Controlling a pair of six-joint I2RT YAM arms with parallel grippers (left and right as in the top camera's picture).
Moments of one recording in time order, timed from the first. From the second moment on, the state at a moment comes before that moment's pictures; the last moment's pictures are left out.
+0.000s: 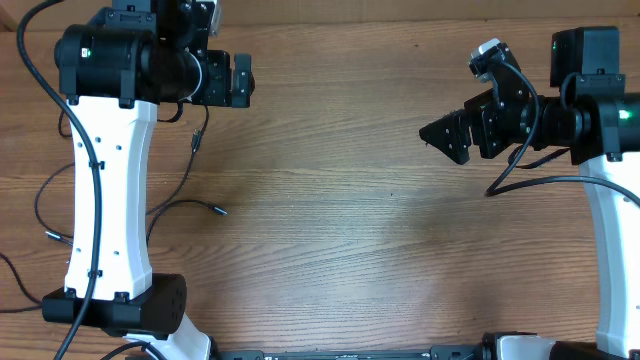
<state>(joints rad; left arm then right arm) -0.11 1.80 2.27 -1.49 0.17 -0.06 0.01 1.48 1.70 -1.25 -0.64 -0.38</state>
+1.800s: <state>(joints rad) -0.18 0.90 0.85 -0.10 0.16 -0.11 0.01 1.48 1.70 -1.25 -0.64 -0.38</state>
